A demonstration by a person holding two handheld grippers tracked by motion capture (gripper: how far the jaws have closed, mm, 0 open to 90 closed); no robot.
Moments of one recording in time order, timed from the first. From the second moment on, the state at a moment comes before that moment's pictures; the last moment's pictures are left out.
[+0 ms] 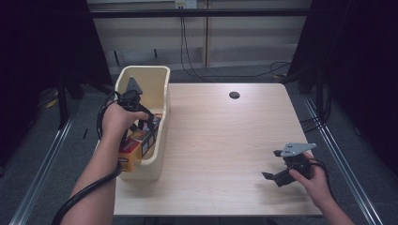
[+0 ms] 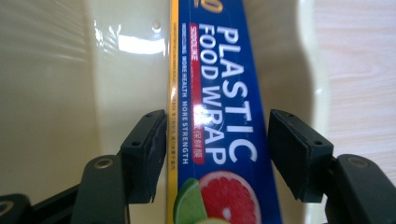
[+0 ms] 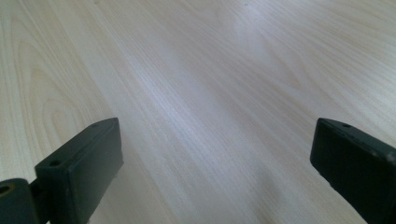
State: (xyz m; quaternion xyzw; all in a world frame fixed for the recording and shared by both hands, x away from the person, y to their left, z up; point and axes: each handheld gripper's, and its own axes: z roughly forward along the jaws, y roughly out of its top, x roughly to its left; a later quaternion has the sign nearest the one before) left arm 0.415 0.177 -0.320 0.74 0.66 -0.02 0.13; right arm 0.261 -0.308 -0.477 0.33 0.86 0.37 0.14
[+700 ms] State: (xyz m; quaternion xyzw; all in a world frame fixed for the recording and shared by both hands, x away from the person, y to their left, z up) left arm 0.411 0.149 -0.273 0.76 0.62 -0.03 0.21; right arm 0.261 -0.306 -0.476 0.33 0.86 0.37 0.14
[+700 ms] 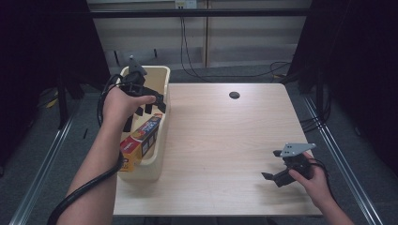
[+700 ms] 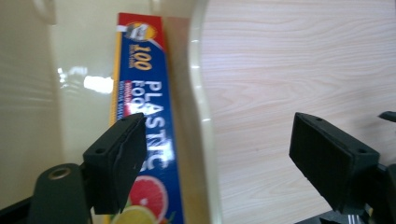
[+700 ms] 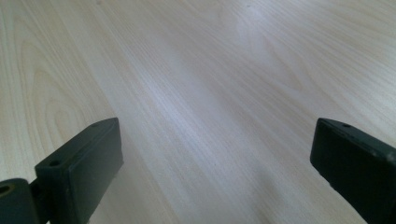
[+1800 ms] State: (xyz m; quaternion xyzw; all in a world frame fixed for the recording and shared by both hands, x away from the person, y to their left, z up) left arm 0.402 0.081 -0.288 0.79 0.55 -0.06 0.25; right arm 0.261 -0.305 -0.474 0.33 0.86 0.37 0.14
